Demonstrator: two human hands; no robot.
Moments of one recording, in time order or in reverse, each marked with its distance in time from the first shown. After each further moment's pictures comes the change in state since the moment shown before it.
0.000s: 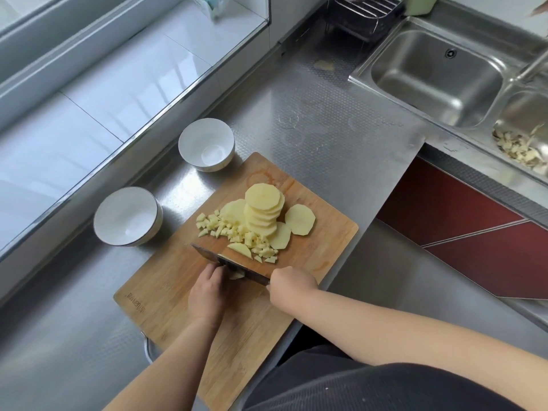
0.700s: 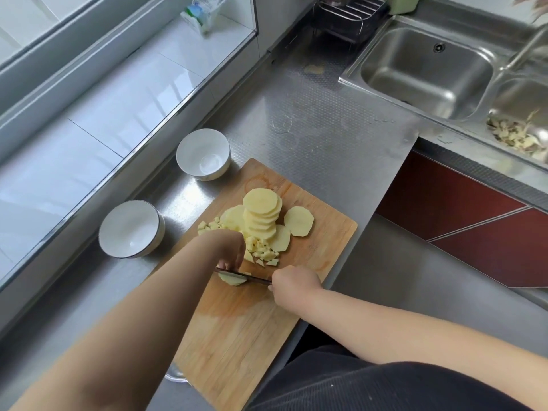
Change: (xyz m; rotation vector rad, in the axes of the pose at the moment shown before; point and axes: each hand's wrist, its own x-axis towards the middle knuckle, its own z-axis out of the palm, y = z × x) left_hand 0.132 0.084 -0.080 0.505 -1.106 0.051; right_hand 0.001 0.009 0.004 -0.061 0.112 -0.132
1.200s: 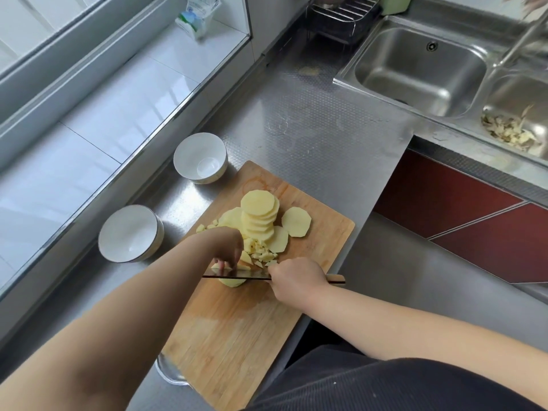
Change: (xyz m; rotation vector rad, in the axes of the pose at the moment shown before) left_hand 0.010 -0.008 -0.002 -0.057 0.053 0.067; right_hand -0.011 0.008 -0.019 -0.065 0.214 -0.149
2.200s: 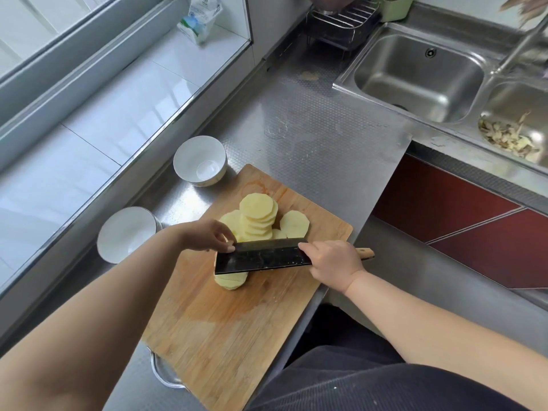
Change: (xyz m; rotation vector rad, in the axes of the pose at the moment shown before) left_hand -0.010 -0.044 -0.015 -0.435 0.087 0.077; right_hand -0.005 0.087 0.010 -0.114 0.501 -0.085
